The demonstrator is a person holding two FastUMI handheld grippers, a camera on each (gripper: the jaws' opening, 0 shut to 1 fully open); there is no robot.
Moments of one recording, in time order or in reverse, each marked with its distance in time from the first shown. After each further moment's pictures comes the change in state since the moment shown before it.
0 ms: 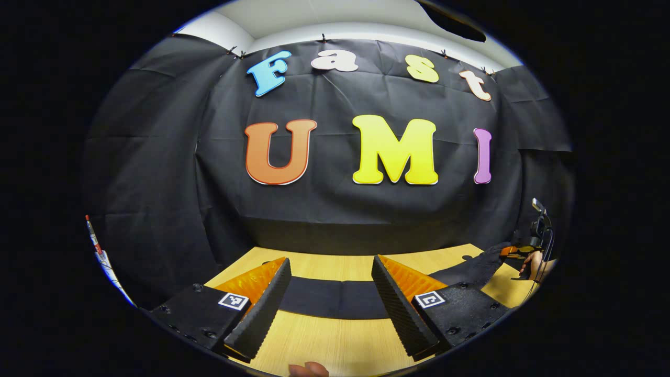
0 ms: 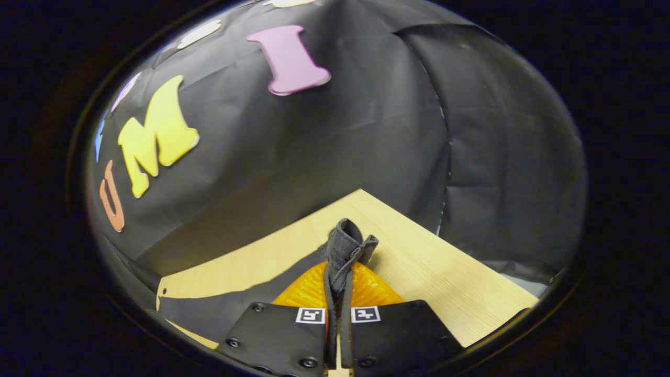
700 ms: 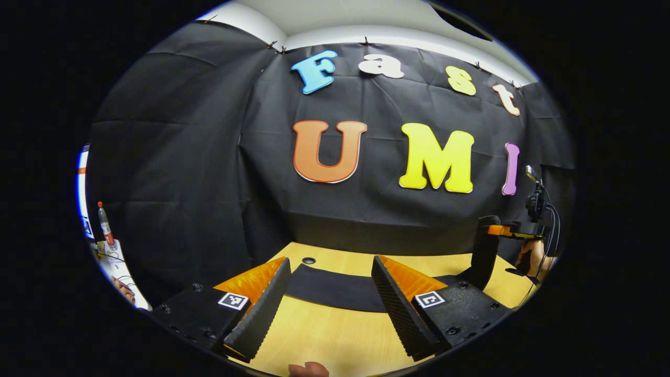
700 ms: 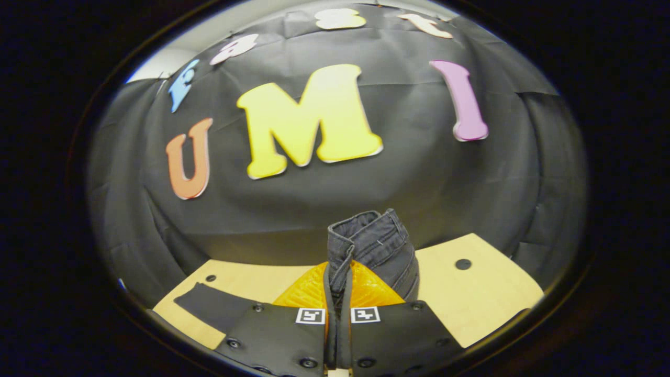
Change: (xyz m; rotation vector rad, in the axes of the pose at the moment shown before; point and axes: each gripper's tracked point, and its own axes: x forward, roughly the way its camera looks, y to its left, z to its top) left arm -0.034 0.125 -0.004 -0.077 0.016 0.132; right arm -0.068 0.301 -0.051 -0.298 -0.093 0.346
